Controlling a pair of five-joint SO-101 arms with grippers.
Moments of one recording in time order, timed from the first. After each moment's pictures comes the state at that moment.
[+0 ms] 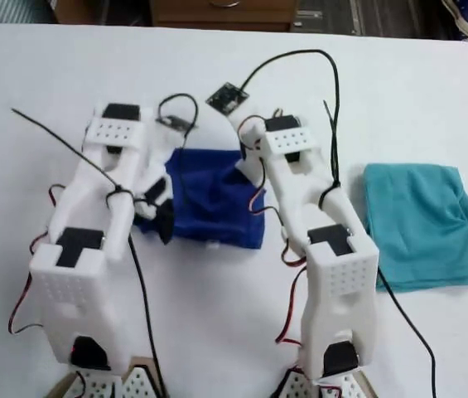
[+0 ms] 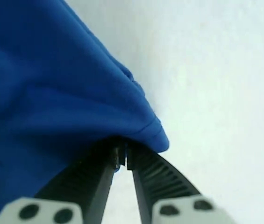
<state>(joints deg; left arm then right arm) -1.5 24.1 -5.8 97.9 -22.4 -17.2 33.8 -12.5 62.2 33.7</state>
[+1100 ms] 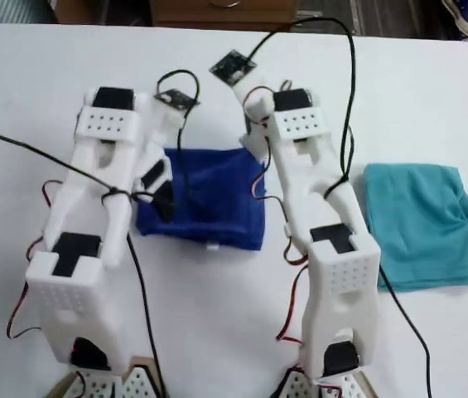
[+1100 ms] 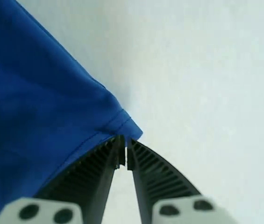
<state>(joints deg) -1.4 20.7 -14.7 100.9 -24.8 -16.4 35.5 -28.6 74.1 33.8</state>
